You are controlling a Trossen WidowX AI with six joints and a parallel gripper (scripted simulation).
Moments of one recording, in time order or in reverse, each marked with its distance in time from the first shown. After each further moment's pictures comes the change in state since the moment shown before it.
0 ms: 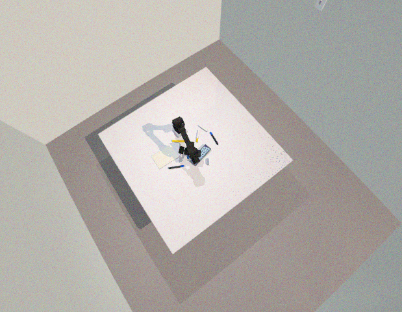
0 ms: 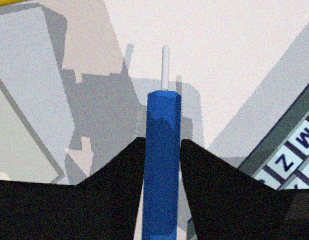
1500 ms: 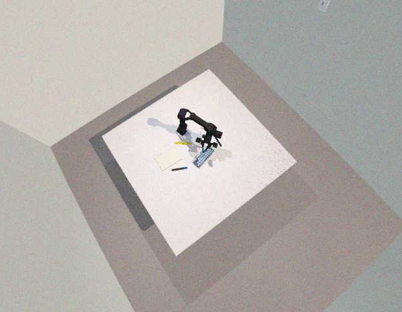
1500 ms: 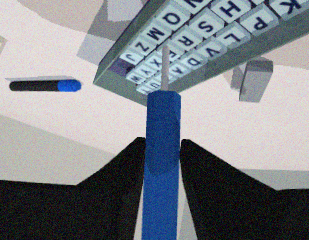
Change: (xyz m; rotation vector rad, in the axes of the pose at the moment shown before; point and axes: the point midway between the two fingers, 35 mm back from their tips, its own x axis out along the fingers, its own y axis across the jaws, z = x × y) arm -0.050 -0.090 0.069 0.132 1.085 -0.059
